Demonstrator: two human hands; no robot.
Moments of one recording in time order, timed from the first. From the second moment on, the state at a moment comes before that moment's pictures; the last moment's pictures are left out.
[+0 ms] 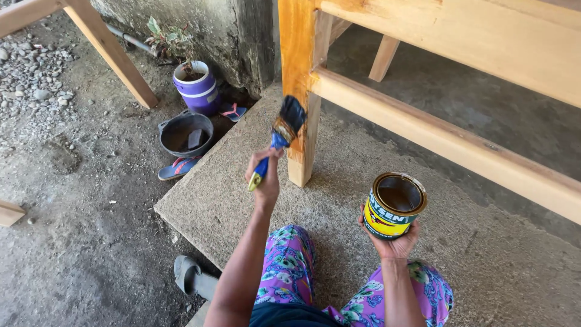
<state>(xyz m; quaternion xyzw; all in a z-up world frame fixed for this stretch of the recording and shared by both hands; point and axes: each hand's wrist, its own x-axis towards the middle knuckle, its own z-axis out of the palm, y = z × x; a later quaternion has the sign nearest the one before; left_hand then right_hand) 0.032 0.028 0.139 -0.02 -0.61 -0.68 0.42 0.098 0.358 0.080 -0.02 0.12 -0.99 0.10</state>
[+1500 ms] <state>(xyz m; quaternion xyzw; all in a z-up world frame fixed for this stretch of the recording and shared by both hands) -0.018 0.025 -0.149 0.25 -0.26 -0.90 0.22 0.102 0.344 0.090 -0.05 0.14 -0.98 0.09</state>
